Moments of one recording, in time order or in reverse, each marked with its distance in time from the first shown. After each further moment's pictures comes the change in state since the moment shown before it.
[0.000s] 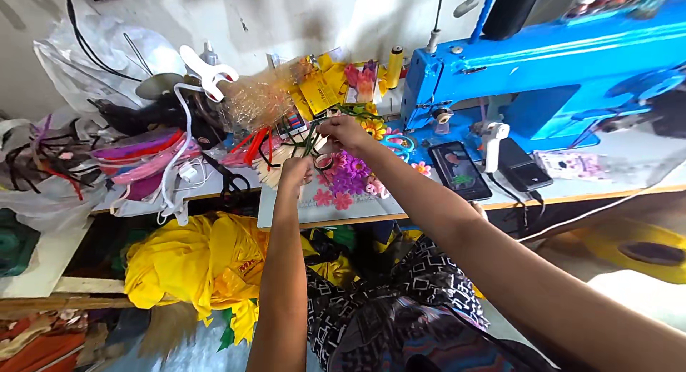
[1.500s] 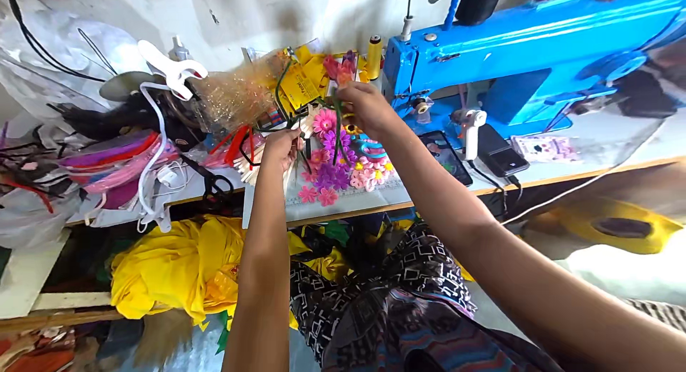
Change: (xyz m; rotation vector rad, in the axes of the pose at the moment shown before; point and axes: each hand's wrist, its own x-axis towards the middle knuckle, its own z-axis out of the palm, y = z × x) left_hand 0.012 0.050 0.015 -0.102 -0.071 0.073; right_hand -0.057 -0.039 -0.056 0.119 0.115 -0.140
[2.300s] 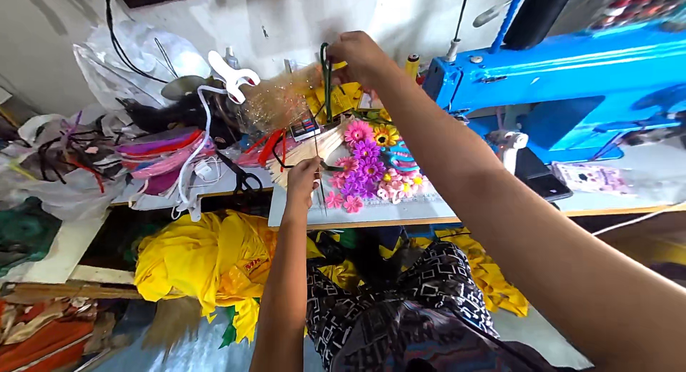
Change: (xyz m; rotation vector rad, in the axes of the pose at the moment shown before) left_hand -0.052 -0.052 -0.027 -0.083 0.107 0.117; right_hand 0.125 -0.065 0.051 -0.186 -0.027 0.038
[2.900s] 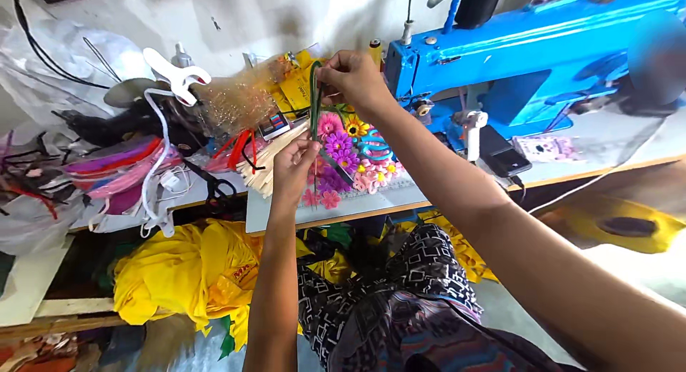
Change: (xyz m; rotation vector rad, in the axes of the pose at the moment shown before) left_hand -0.031 0.028 0.030 -0.022 -0.261 0.595; right_hand -0.114 0.025 -0.019 0.086 0.104 -0.209
